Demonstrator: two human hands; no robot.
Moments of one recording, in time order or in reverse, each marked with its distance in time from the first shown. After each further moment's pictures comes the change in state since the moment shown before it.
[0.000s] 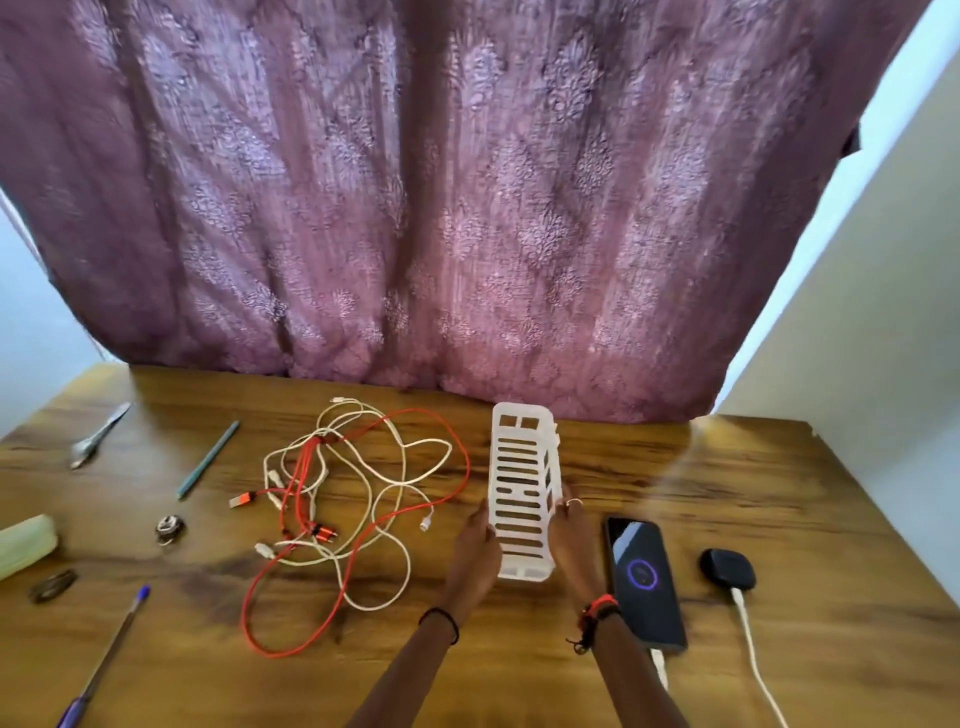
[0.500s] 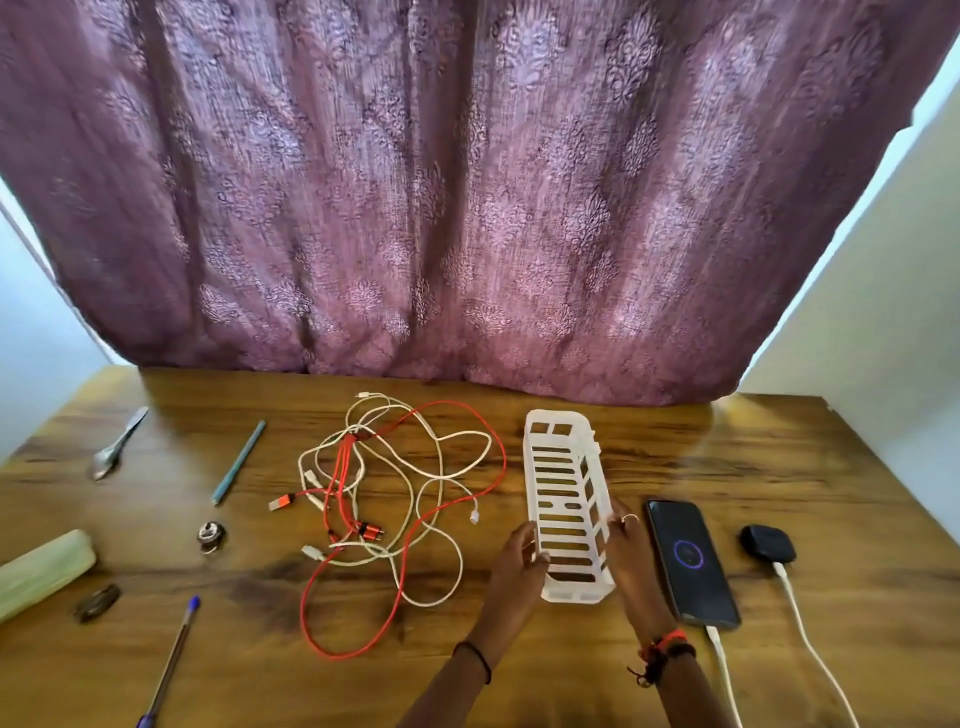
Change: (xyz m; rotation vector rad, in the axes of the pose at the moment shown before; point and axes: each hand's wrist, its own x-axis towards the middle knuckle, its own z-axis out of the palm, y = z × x) left_hand -0.019 -0.039 -0.019 -0.244 -0.207 -0.084; right_hand -0.013 0.034 0.017 0.051 0.125 -0.009
